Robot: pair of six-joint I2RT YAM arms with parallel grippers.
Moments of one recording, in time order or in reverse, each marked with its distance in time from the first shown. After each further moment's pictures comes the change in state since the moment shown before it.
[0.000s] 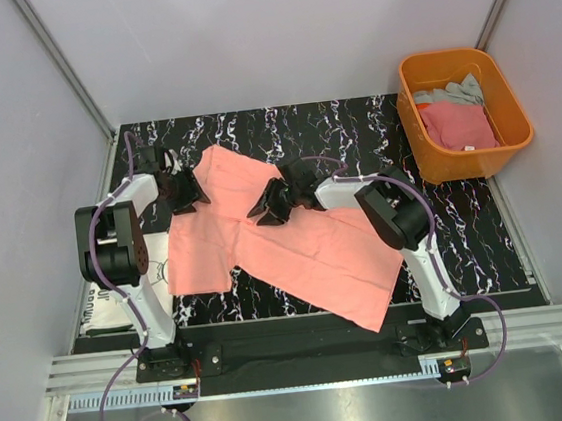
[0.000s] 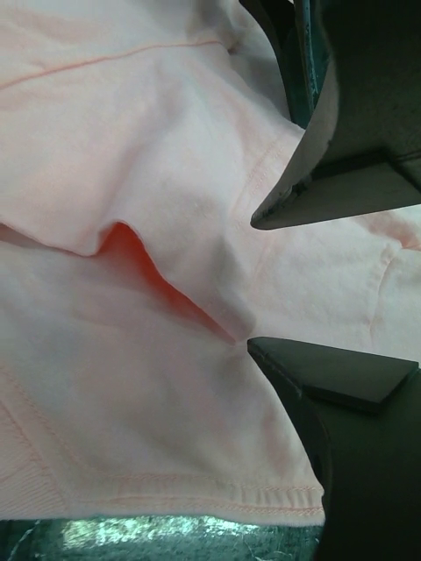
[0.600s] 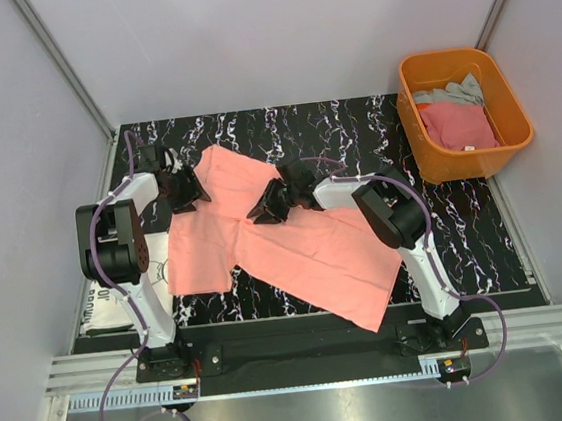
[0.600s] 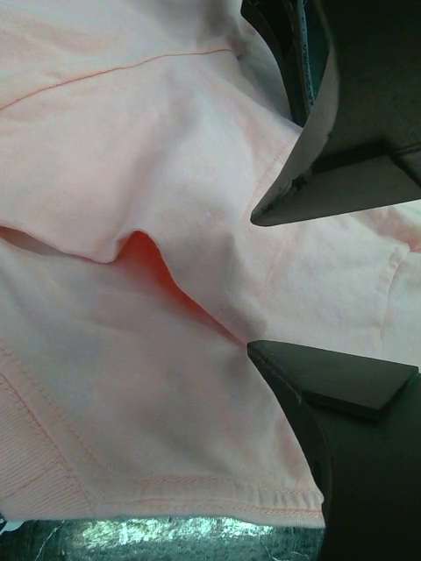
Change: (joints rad) left arm 0.000 0.019 0.026 0.008 0.002 -0.009; right arm 0.000 0.032 0.025 0.021 -0.016 0.024
